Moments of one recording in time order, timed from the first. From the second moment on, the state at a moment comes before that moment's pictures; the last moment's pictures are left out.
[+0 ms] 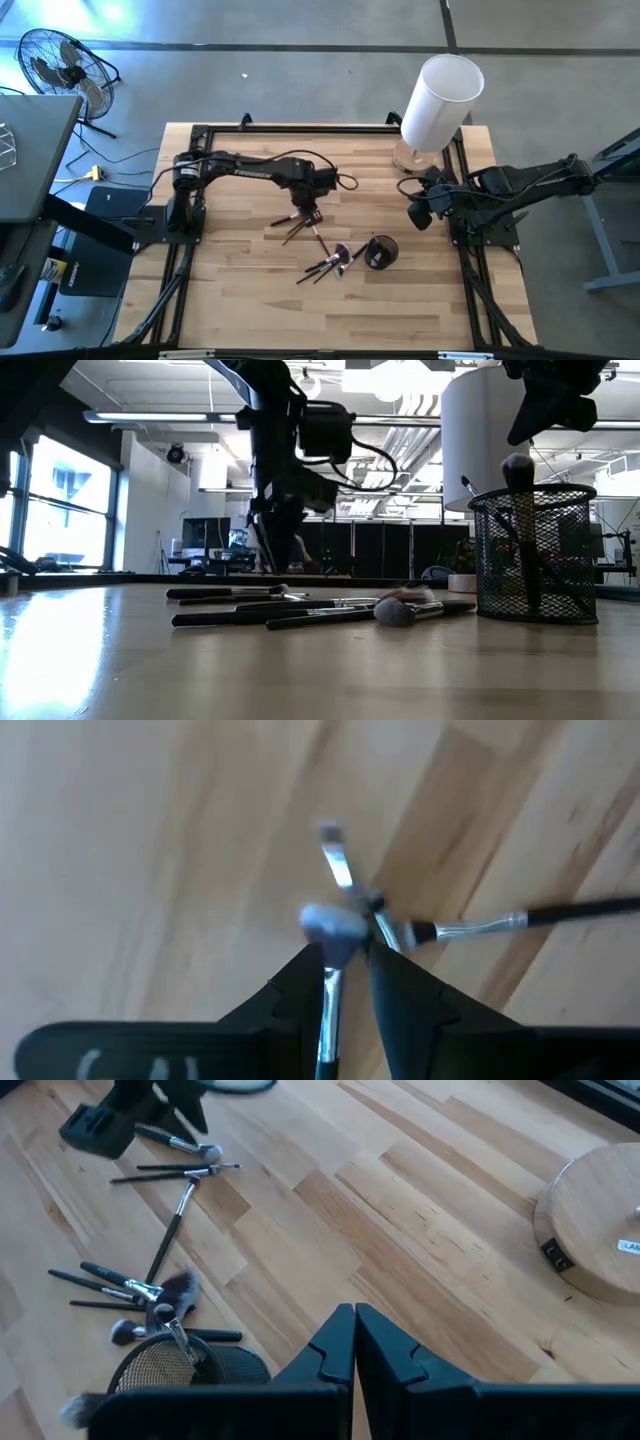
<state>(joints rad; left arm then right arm) 0.15 1.98 1.48 -0.90 0.07 -0.24 0.21 0.90 0.93 -1.03 0.43 0.92</state>
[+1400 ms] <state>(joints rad) 0.11 1.73 1.49 -0.61 -0.04 -0.39 0.21 0.90 0.93 -1.04 0.45 0.92</state>
